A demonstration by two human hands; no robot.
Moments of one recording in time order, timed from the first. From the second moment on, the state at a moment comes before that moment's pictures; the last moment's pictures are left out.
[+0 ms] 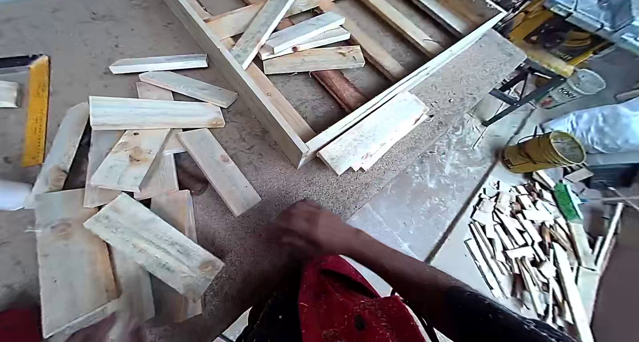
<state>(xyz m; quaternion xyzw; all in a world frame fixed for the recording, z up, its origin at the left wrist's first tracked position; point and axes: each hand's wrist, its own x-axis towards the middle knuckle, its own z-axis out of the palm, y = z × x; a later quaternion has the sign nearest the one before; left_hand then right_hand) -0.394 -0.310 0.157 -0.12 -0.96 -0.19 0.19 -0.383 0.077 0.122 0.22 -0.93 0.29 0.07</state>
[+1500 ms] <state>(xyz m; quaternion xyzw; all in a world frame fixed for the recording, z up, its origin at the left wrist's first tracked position) -0.306 -0.346 0.101 0.08 -0.42 -0.89 -0.16 -0.329 0.037 0.112 0.05 -0.91 0.40 0.09</state>
